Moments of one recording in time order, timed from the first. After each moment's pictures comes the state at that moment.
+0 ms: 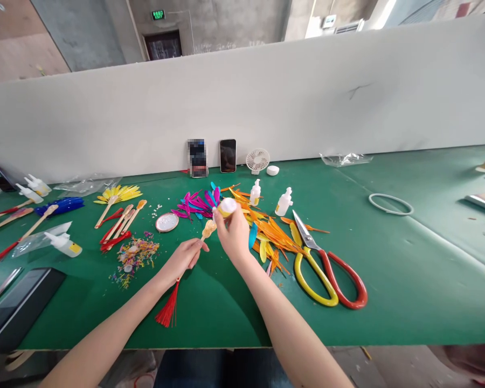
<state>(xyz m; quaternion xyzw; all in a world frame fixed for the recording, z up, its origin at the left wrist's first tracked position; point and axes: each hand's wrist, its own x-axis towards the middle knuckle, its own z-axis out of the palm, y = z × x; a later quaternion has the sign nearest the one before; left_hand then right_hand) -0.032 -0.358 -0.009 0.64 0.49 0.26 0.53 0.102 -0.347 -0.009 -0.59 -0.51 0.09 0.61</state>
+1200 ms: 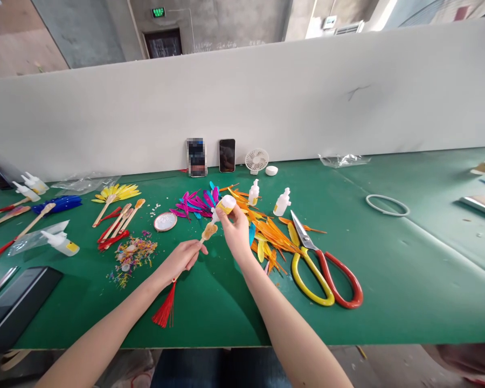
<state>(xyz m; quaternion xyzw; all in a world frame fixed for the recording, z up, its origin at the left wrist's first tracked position) -0.034 -0.357 -0.006 0.64 0.49 0.22 0.55 0.107 -0.345 -0.004 -0.49 -0.44 0.34 0.68</state>
